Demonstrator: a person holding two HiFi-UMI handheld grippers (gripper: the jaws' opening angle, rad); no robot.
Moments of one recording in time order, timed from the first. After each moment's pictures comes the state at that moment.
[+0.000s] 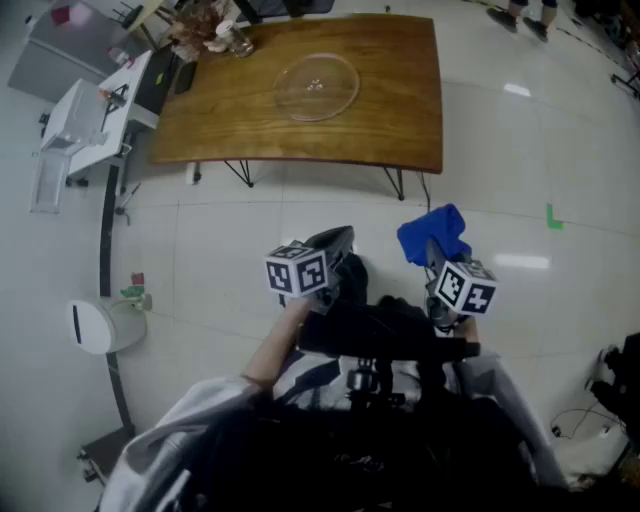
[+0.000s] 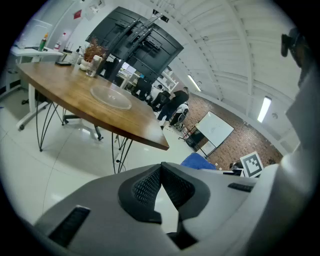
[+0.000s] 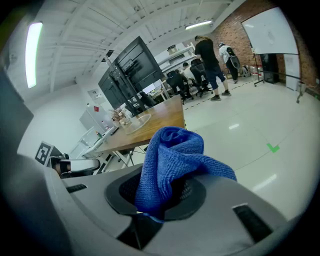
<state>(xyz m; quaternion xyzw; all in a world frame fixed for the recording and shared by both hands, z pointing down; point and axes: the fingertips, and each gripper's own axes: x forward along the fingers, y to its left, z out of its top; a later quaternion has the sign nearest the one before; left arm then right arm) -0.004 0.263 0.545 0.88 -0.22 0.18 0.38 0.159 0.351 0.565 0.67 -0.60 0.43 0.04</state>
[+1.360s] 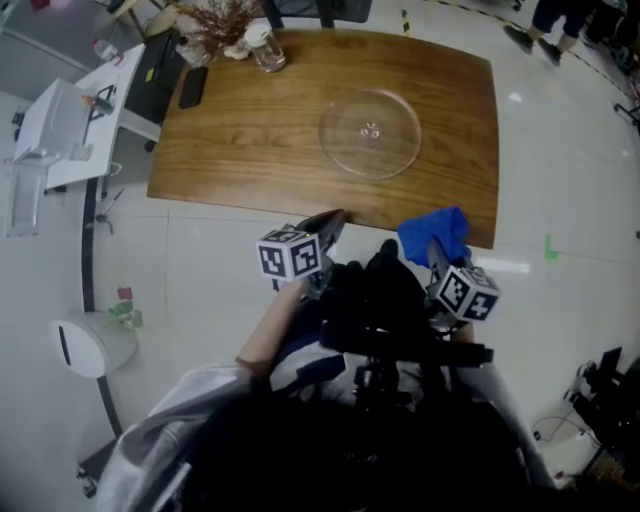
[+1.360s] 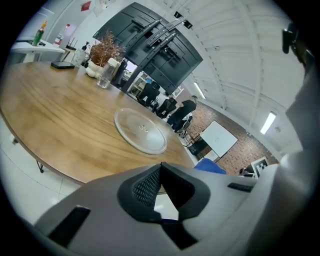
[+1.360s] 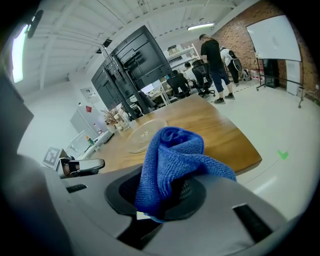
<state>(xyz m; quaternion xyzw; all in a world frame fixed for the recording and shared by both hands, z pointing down) -0.074 -0.006 0.551 0.87 -0.23 0.16 0.40 0.097 0.117 0.544 0.68 -0.59 0.43 0.04</state>
